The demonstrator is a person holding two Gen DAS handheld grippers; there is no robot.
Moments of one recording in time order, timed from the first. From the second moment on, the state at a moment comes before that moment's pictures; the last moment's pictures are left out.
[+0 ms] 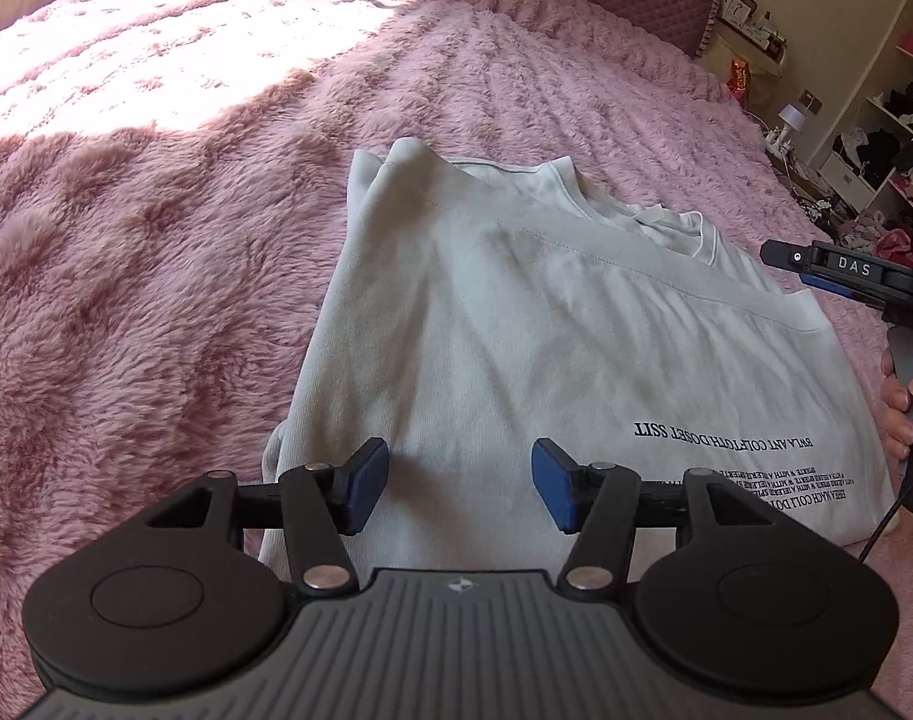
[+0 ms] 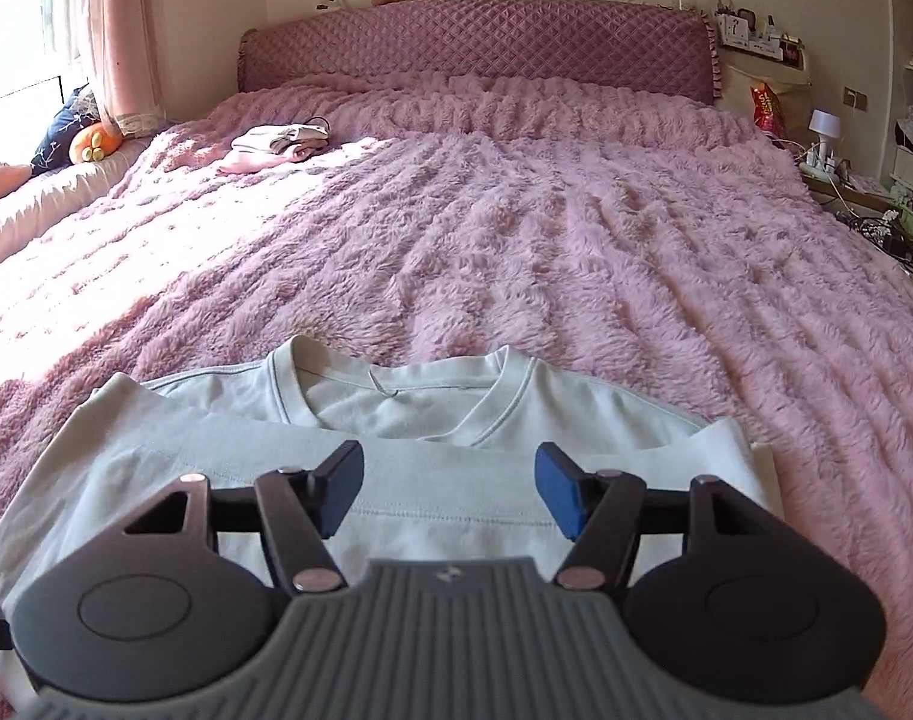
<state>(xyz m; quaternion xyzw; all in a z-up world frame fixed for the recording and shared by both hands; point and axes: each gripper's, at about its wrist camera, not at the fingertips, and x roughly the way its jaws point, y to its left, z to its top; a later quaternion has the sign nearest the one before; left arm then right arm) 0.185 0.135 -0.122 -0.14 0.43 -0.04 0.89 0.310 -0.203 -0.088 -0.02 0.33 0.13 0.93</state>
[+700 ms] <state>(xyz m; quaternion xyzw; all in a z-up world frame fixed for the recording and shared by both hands) 0.178 0.149 -0.145 -0.17 0.42 -0.06 0.89 0.403 -0.126 -0.160 -0.16 0.34 0.10 0.92</state>
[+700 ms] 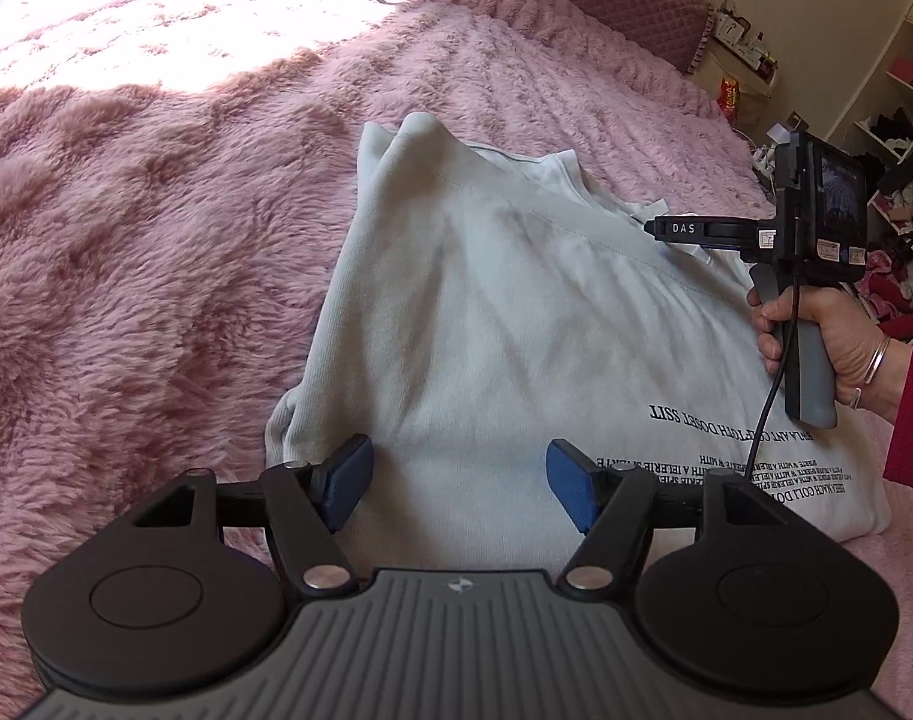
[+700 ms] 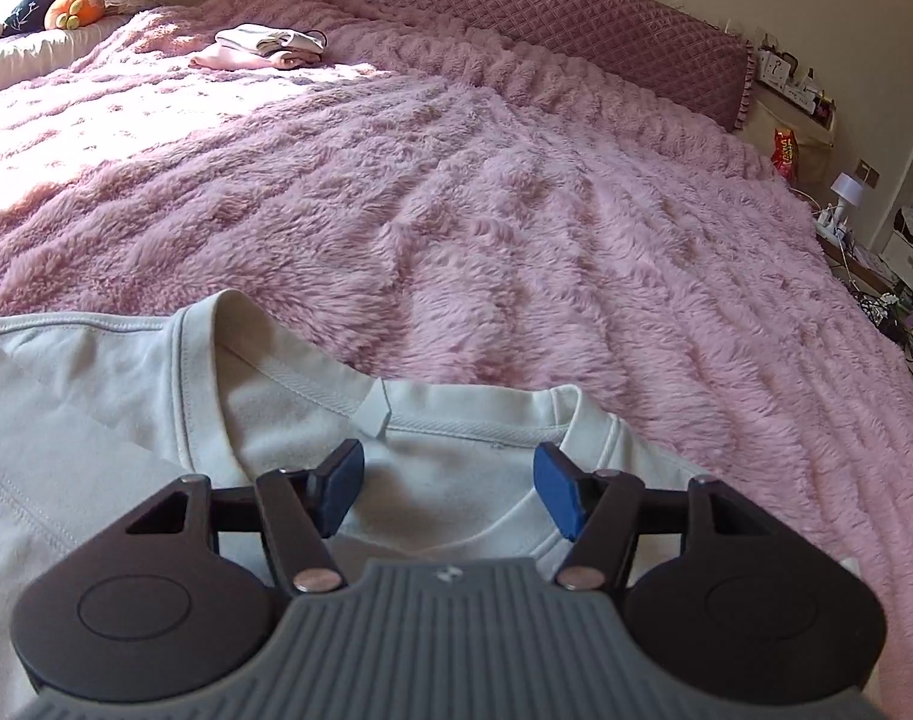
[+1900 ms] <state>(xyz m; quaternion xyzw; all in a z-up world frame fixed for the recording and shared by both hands) 0.126 0.157 -0.113 -0.19 0.40 -0.05 0.89 0.128 -0.157 -0.137 -0.21 0.41 0.15 0.88</state>
